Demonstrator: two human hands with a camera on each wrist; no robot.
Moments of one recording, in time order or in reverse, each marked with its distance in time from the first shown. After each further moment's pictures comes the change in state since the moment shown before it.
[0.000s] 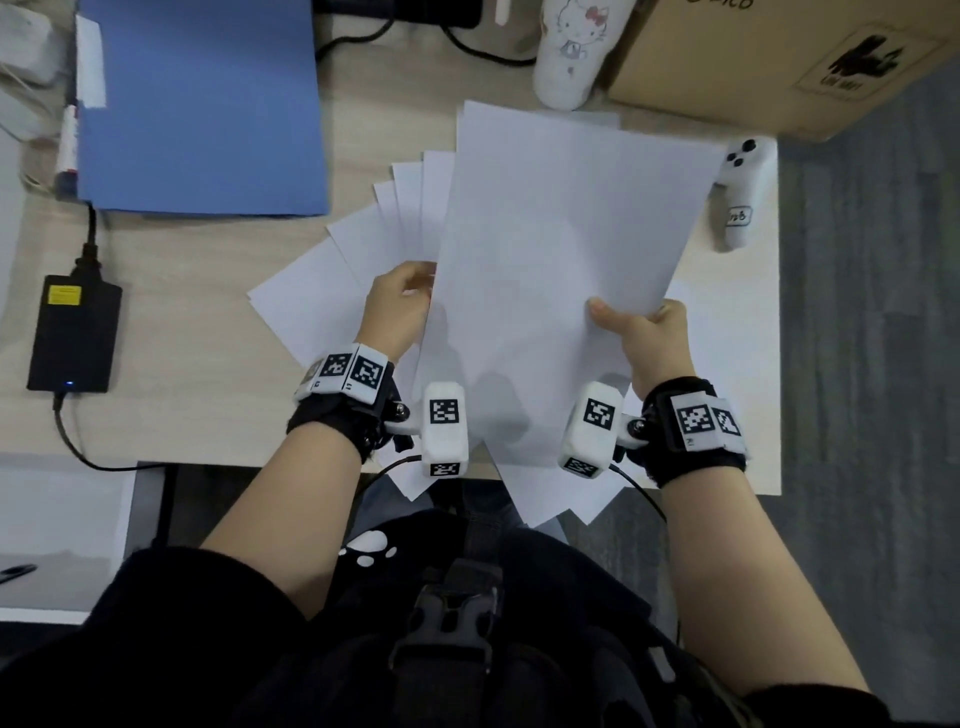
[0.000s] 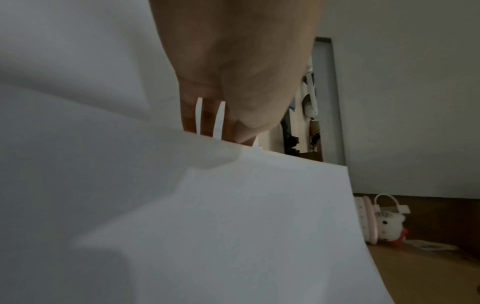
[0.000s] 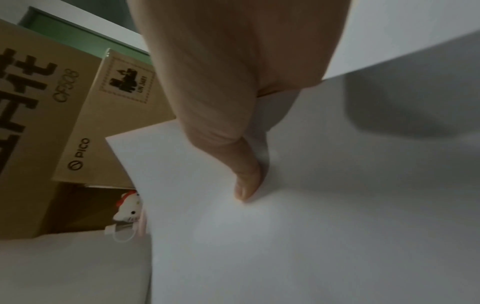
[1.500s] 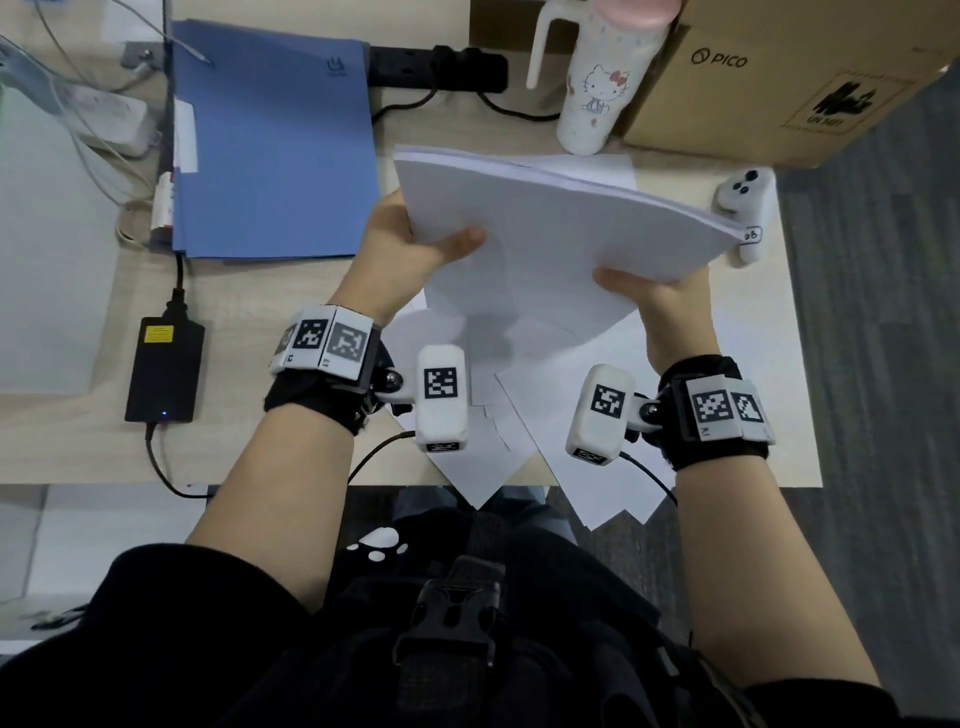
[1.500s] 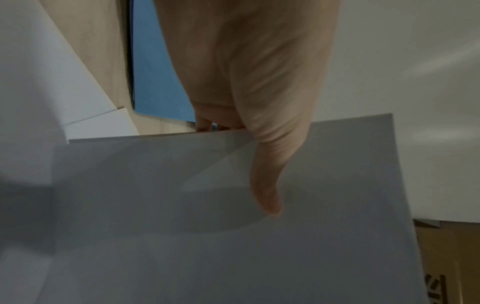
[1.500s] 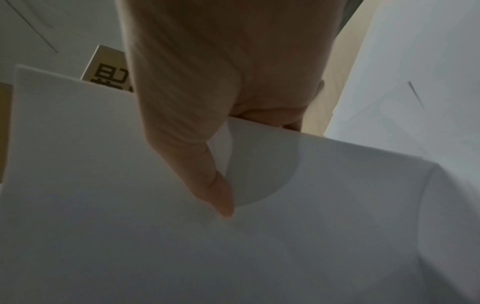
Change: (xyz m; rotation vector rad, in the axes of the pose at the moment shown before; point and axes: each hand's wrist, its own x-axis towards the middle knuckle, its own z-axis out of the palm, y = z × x) left_hand -0.024 0.082 -0.084 -0.142 -0.133 0.417; right_hand -0.051 -0.057 0.053 0.145 -0.078 -0.422
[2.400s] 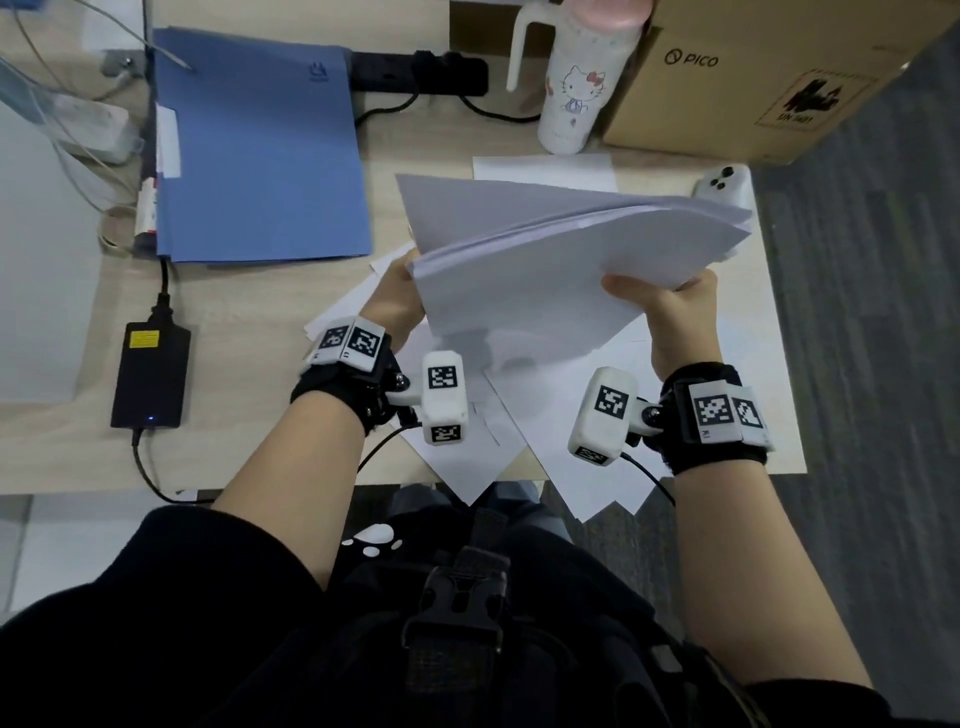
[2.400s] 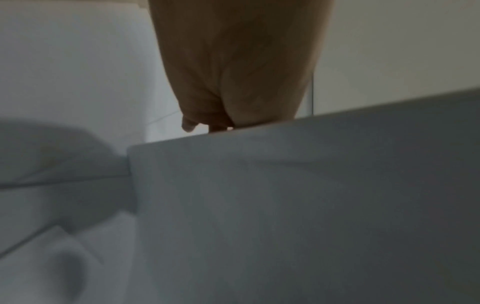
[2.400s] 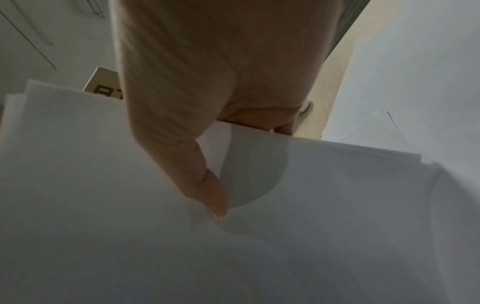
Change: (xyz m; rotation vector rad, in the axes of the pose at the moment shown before) left_hand -0.018 -0.026 0.018 0.056 -0.088 -0.277; right_hand -0.013 0.002 -0.017 0.009 0.096 0.036
